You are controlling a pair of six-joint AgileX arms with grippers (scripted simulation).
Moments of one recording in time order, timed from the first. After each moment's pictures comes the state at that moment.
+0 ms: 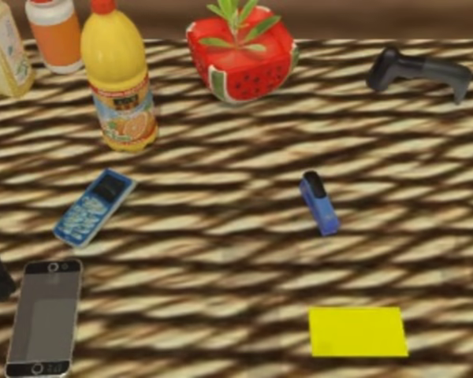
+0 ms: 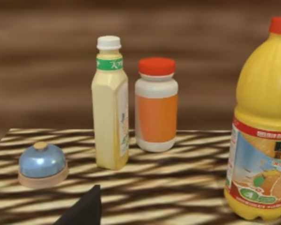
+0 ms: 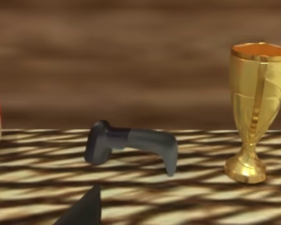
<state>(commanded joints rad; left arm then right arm) 0.00 0.00 0.00 0.00 0.00 0.00 0.00 0.00 0.00 0.00 0.00 0.00</state>
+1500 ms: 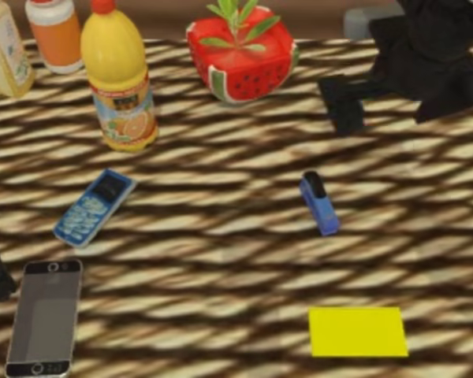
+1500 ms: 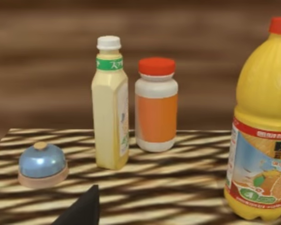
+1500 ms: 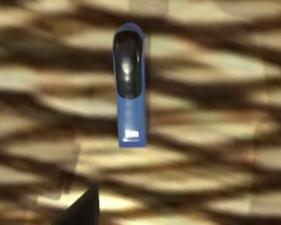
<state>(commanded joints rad) 0.00 0.00 0.00 0.00 0.00 0.00 0.41 1.96 1.76 -1.13 0.00 0.15</state>
